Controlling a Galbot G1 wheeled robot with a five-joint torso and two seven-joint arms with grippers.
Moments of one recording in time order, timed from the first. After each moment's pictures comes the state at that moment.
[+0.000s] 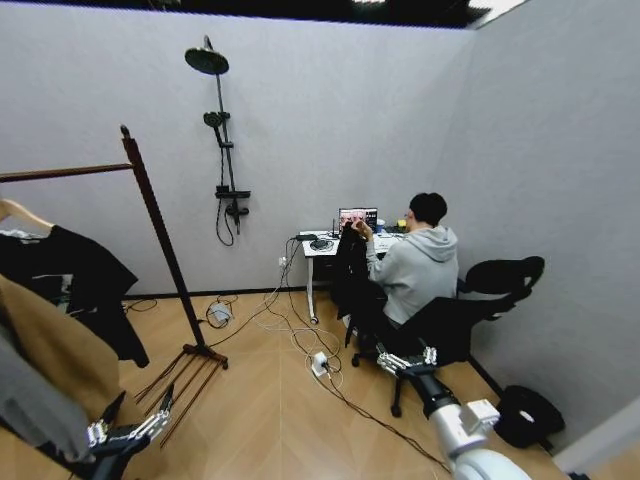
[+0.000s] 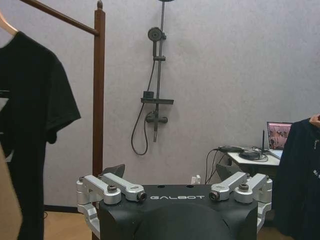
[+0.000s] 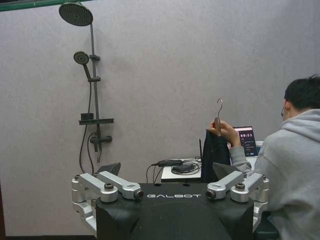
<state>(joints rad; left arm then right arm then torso) 1.83 -1.30 -0.87 -2.29 -0.49 -0.05 0.04 -1.48 1.32 0.67 2.29 0.37 -0.18 -0.06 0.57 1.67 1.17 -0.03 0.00</state>
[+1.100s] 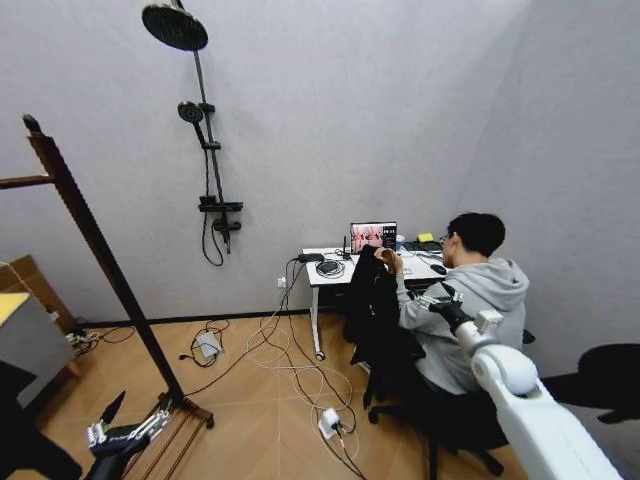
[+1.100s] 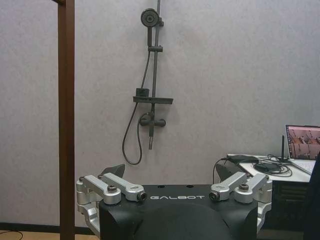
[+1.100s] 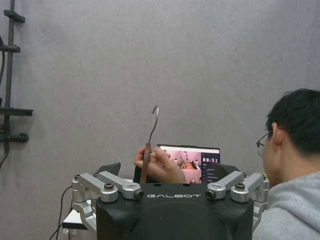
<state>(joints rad) 1.83 -1.30 -0.87 -2.29 -0.49 -0.05 0.04 -0.80 0.90 0.63 1.60 0.57 -0.22 -0.10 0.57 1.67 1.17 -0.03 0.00</state>
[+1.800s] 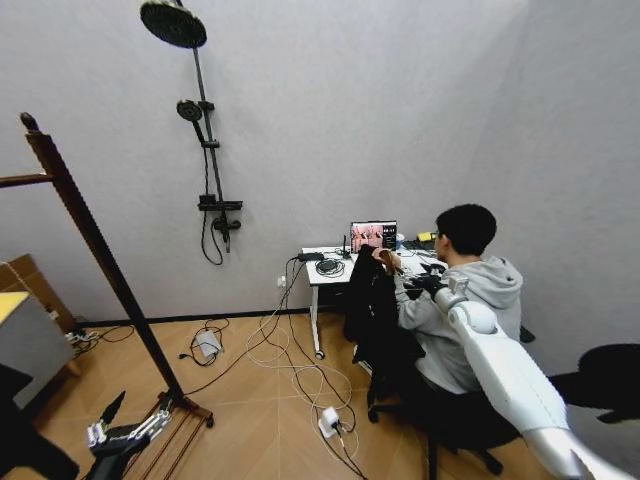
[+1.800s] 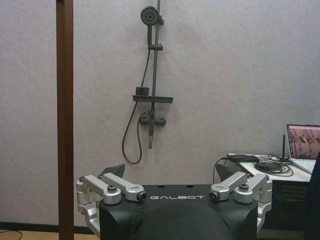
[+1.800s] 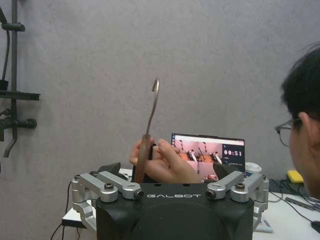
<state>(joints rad) 1.83 -1.30 -0.87 -2.29 -0.49 -0.05 0.04 -0.38 0.95 0.38 1.11 0.49 -0.13 -0.28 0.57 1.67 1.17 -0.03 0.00</state>
